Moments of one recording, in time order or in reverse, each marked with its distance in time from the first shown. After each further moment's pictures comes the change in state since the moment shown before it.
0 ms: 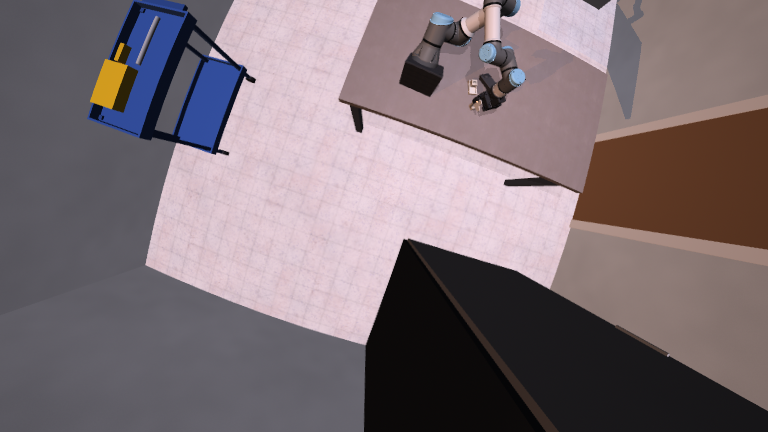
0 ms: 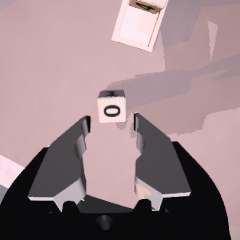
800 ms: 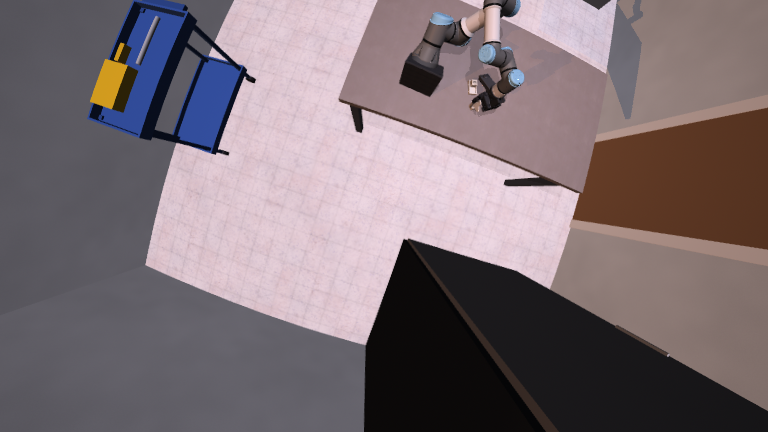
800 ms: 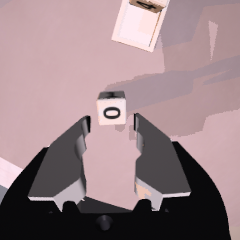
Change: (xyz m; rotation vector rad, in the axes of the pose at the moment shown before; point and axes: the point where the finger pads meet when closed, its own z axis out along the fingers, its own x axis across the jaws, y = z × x) arm 0.000 0.000 0.005 0.000 0.000 0.000
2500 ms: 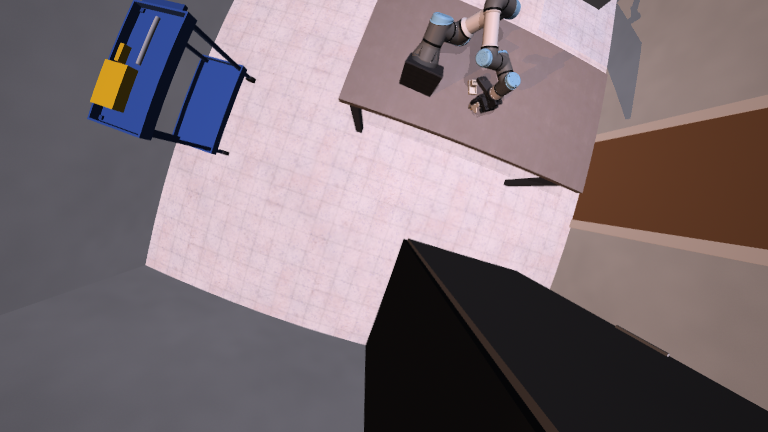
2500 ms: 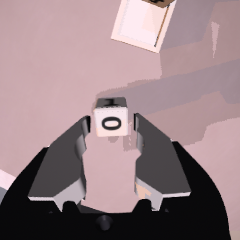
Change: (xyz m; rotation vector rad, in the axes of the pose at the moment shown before) arm 0.000 0.000 0.022 0.000 0.000 0.000
